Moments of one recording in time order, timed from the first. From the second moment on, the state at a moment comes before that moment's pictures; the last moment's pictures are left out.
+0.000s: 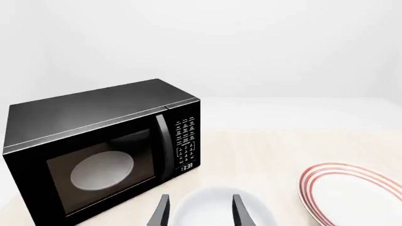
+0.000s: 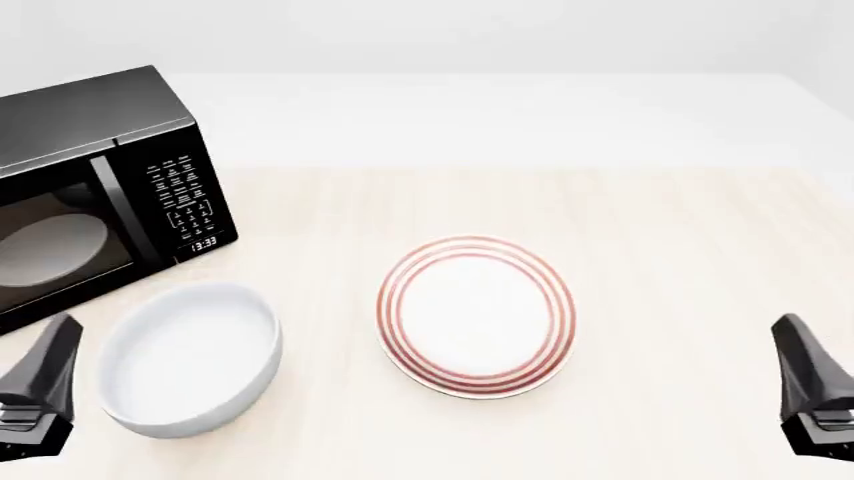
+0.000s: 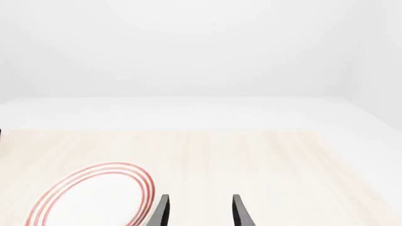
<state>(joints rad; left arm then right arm) 0.00 0.00 0.00 0.00 0.00 0.00 0.00 0.00 0.00 0.00</state>
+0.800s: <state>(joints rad) 0.00 0.00 0.00 0.00 0.00 0.18 0.38 -0.13 -0.19 -0.04</state>
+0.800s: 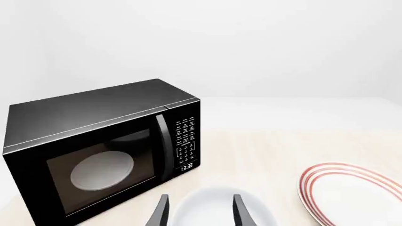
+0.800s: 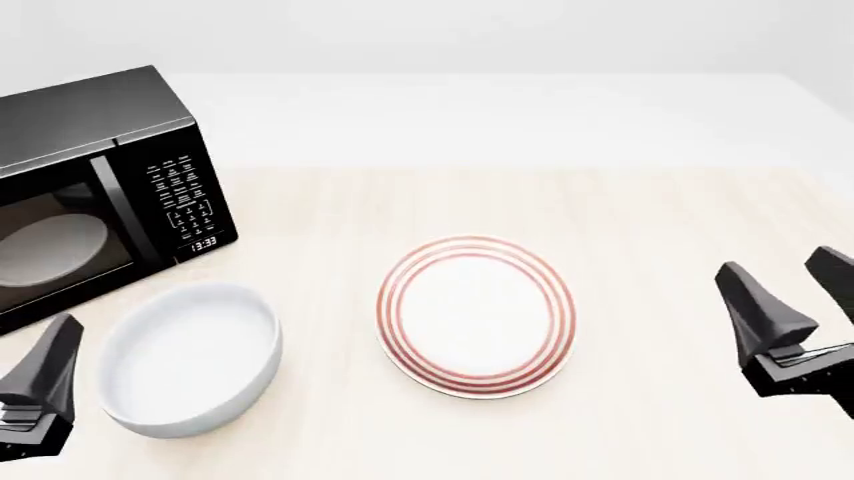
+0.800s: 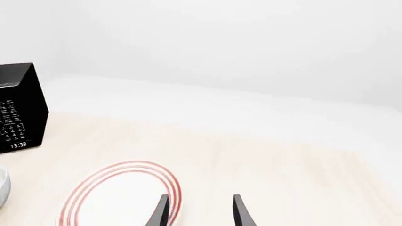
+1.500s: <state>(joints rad) 0.00 0.00 0.00 0.00 0.00 0.54 1.20 -0.53 -0.41 -0.02</state>
